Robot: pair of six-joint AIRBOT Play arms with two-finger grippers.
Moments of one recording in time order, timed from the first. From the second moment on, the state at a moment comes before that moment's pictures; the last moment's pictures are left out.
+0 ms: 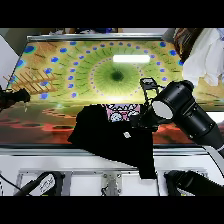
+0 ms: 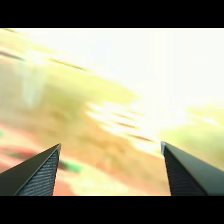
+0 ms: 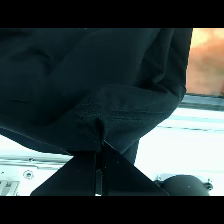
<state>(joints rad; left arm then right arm) 0.42 -1.16 1.12 1.46 -0.90 -1.42 0.73 -1.15 1.40 -1.64 1.71 2.21</state>
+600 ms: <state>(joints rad) 0.37 -1.76 1.54 1.74 -0.82 -1.41 0.73 -1.15 1.40 -1.64 1.71 2.21</state>
